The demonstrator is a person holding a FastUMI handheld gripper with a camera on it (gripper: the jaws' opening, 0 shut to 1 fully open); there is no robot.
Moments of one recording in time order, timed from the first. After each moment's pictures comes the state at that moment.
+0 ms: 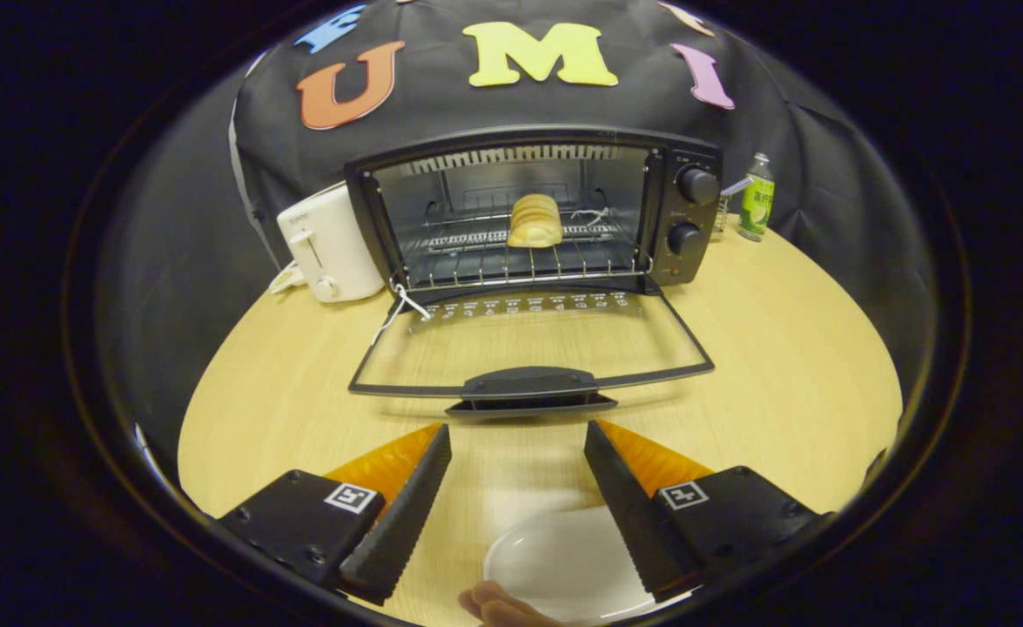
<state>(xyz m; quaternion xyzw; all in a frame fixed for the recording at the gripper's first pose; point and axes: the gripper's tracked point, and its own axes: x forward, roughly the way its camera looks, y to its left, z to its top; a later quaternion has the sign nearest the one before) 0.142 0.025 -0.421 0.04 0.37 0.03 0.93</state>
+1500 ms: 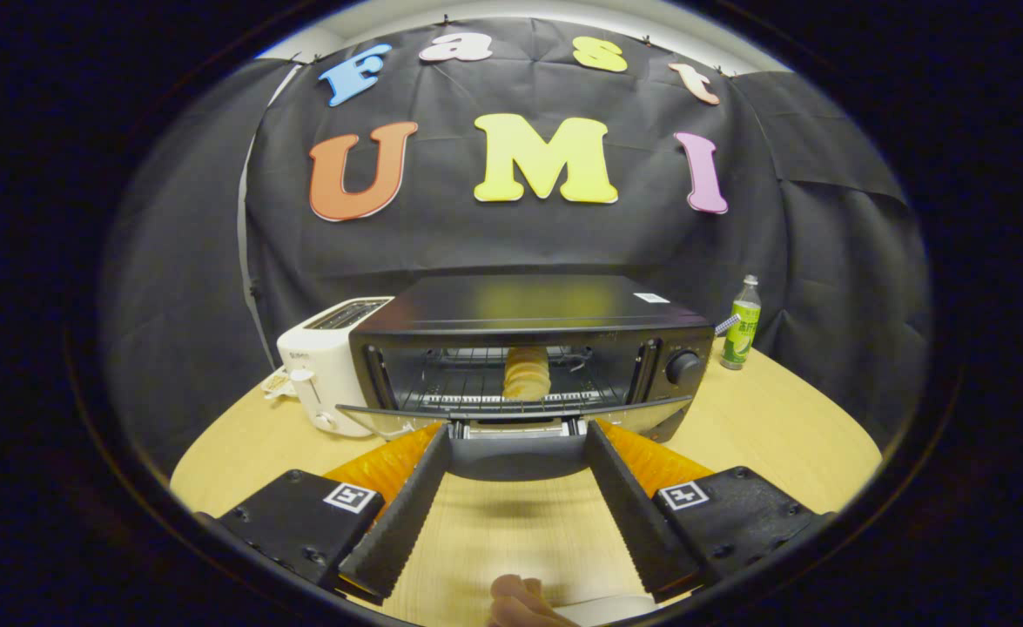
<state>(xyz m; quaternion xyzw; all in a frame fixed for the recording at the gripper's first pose) 0.214 0.027 -0.288 0.02 0.17 0.01 0.98</state>
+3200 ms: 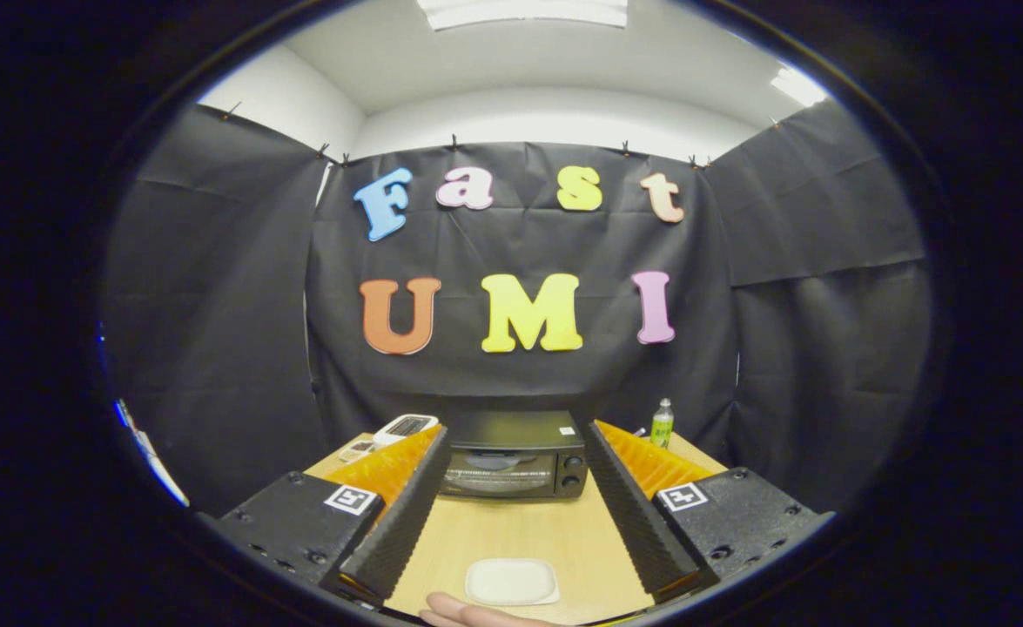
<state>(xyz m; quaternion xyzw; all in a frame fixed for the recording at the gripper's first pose) -0.062 -0.033 -0.068 0.01 0.00 0.06 1.00</state>
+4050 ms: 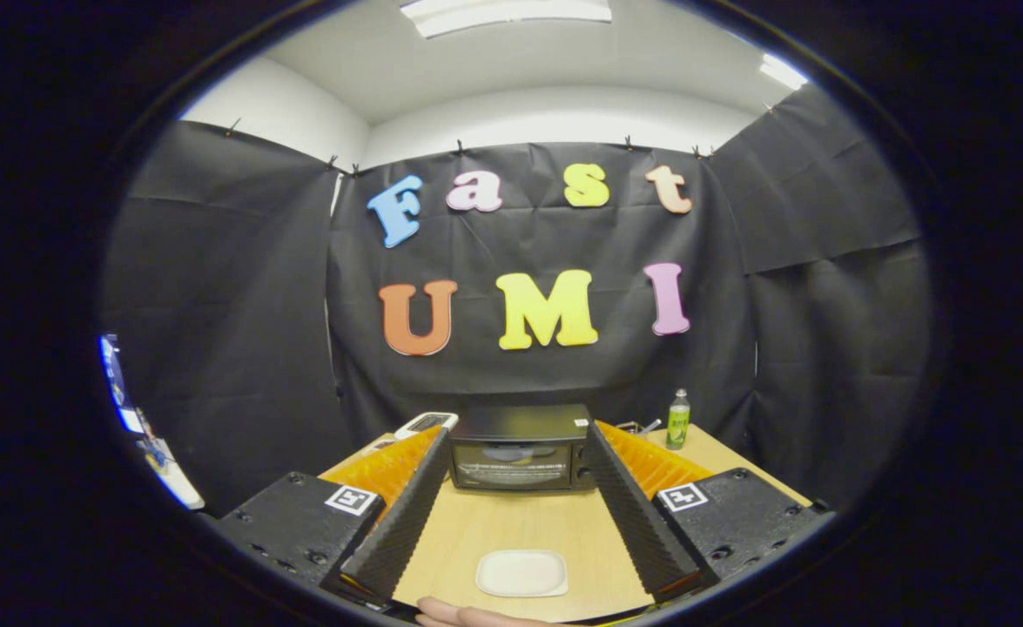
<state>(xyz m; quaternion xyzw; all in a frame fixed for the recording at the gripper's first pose) -0.192 -0.039 0.076 0.03 0.00 0.07 1.00</state>
